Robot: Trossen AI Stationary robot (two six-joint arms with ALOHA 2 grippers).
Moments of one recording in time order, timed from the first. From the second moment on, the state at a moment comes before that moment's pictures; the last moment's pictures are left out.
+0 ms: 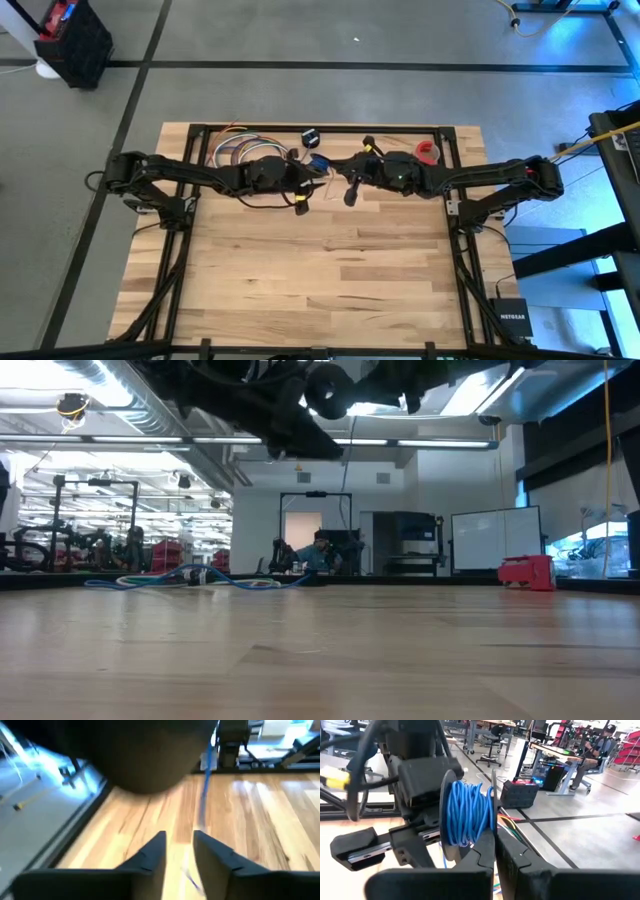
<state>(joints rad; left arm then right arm) 0.13 1.49 0.88 0.30 -0.15 0.10 -0.07 1.32 0.89 0.31 0.27 -0.10</state>
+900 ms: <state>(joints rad) 0.13 1.65 0.82 0.45 0.00 0.02 -0.07 1.32 0.89 0.31 0.27 -0.11</state>
